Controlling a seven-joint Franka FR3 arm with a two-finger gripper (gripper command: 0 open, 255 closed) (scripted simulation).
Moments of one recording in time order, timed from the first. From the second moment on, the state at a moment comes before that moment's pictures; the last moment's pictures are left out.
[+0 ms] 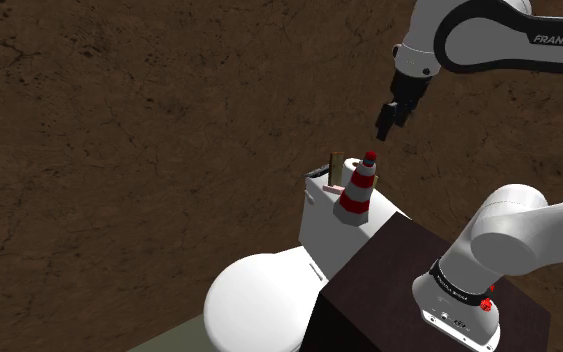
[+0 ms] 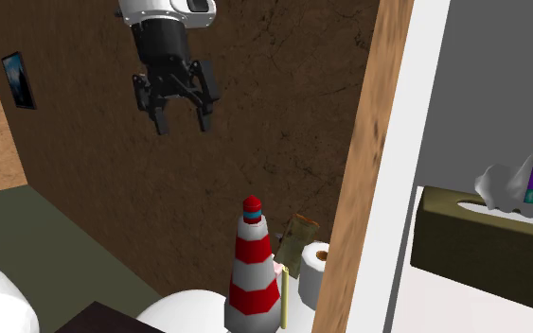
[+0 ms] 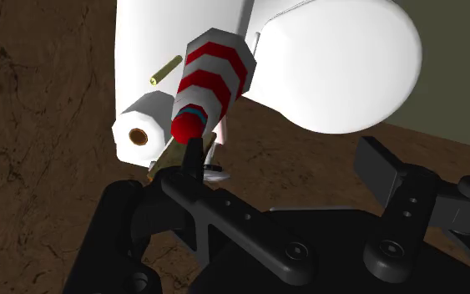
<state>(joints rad) 0.02 -0.83 0.03 -2.45 -0.11 1.68 0.06</state>
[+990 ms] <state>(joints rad) 0.00 -0.85 -0.41 -2.82 -0.13 2.35 -0.30</state>
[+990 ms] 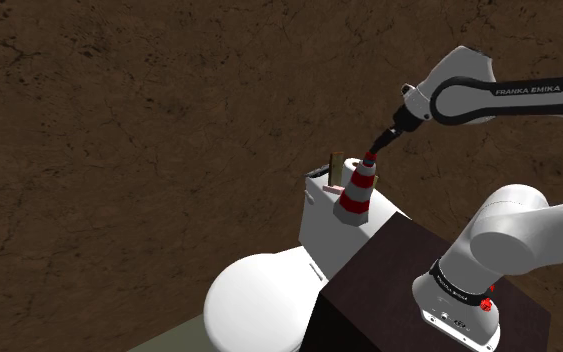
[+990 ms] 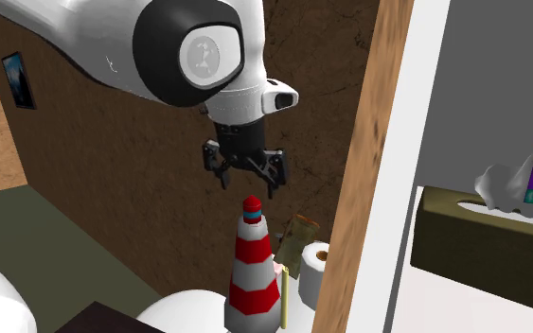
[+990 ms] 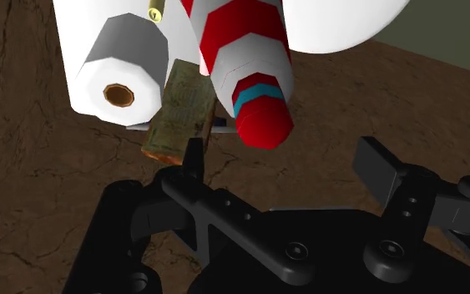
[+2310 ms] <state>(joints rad) 0.01 -0.80 -0.46 -2.89 -0.14 2.47 -0.32</state>
